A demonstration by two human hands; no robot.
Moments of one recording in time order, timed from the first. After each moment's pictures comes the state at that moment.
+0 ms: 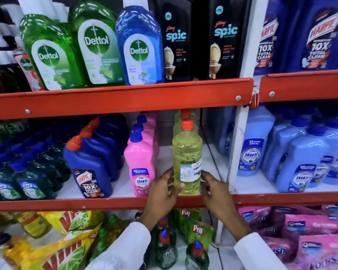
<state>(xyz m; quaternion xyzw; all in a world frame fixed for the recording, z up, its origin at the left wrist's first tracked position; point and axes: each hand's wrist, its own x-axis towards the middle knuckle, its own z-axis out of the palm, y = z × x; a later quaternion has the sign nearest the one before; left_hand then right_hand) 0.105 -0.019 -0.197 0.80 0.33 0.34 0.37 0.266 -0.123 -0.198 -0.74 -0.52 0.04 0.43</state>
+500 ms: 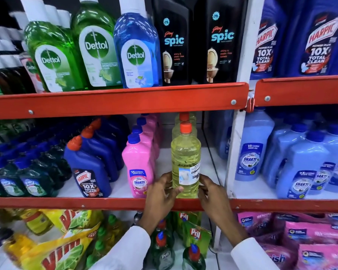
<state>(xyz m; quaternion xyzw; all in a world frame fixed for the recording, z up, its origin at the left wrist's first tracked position) 0.107 -0.029 -0.197 0.78 0.35 0.38 0.36 0.268 -0.123 -0.199 -0.74 -0.52 0.04 0.43</state>
